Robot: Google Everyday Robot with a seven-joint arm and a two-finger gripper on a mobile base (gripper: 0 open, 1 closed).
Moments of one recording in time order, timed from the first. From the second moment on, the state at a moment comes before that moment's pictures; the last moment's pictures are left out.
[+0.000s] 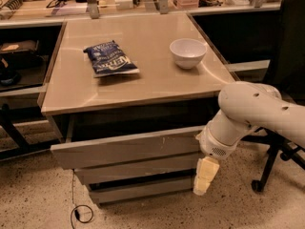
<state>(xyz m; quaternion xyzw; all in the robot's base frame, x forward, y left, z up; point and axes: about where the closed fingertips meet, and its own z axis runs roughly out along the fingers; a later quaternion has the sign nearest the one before) 0.447 -0.143 0.666 -0.61 0.78 0.12 0.08</state>
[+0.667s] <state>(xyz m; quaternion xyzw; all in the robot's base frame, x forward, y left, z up) 0.447 -0.143 0.666 -0.61 0.78 0.12 0.08</state>
